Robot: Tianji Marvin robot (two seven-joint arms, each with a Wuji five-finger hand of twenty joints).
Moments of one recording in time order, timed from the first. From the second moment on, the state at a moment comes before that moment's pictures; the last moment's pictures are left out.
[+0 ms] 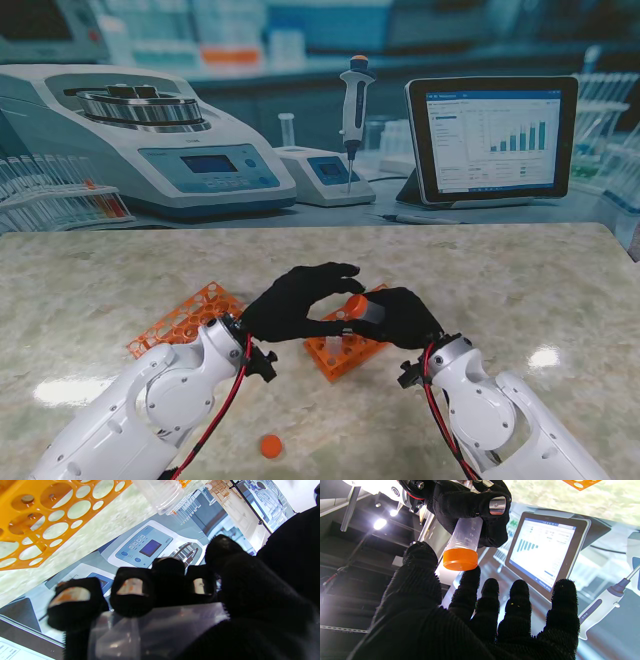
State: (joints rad) left arm 1.48 -1.11 -1.03 -1.69 0.56 -0.48 0.07; right arm -1.63 -1.13 1.20 -1.67 -0.49 -0.25 -0.10; left_hand 0.87 -0.28 0.08 -0.04 0.54 0.15 0.28 0.41 0.45 0.08 0.12 0.34 0.37 0.16 0.11 0.37 0.14 0.40 0.56 0.44; right_hand 0.65 -0.58 0.68 -0.02 0.99 -0.24 1.33 1.49 1.35 -0.10 0.97 1.02 1.30 -0.05 1.32 0.88 1.10 0.23 1.57 0.74
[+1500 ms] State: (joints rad) left arm 1.44 -1.13 -0.97 -1.67 0.58 -0.47 0.14; right arm -1.64 -1.12 1.21 -1.67 -0.49 -0.26 -0.10; left_hand 1.07 -0.35 0.07 -0.05 0.56 0.16 0.61 0.41 0.61 0.08 0.18 0.35 0.51 0.16 0.20 0.43 0.19 0.40 0.63 0.44; right_hand 0.65 -0.58 0.68 -0.02 0.99 -0.24 1.32 1.48 1.35 -0.10 0.97 1.02 1.30 -0.05 1.32 0.88 1.10 0.24 1.58 0.74
